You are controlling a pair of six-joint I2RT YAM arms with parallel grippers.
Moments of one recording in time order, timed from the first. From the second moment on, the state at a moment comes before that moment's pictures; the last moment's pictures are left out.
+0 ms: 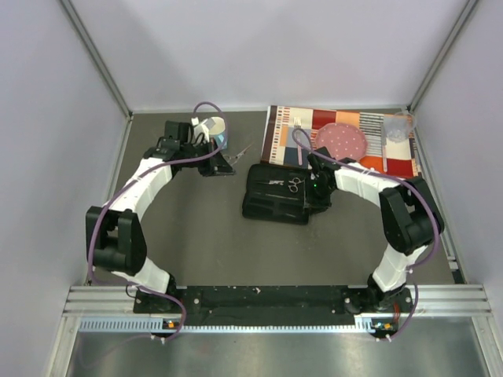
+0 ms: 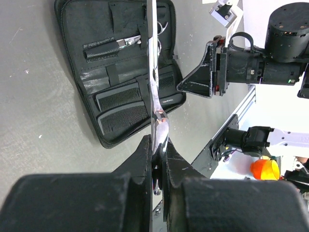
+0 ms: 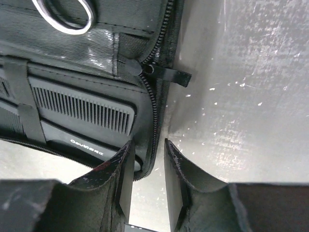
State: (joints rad) left arm -0.18 1.55 1.22 -0.45 0.77 -0.40; right arm 0.44 1.73 1.10 -0.65 -0.14 0.51
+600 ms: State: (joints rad) left arm -0.18 1.63 1.20 -0.45 0.94 -0.34; right arm 0.44 1.71 1.03 -0.64 -0.13 0.37
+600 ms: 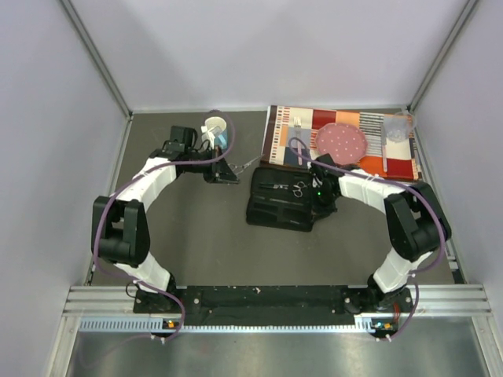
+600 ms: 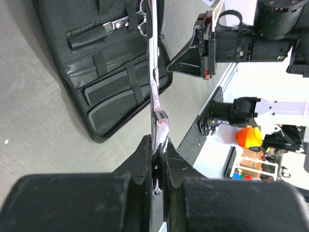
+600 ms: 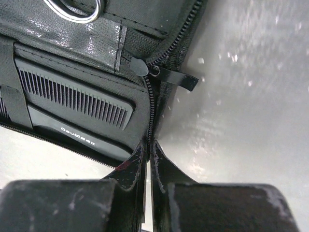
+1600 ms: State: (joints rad) left arm -0.21 2.00 1.33 -0.74 1.20 0.02; right arm 0.26 1.88 1.34 -0.67 -0.04 0.45
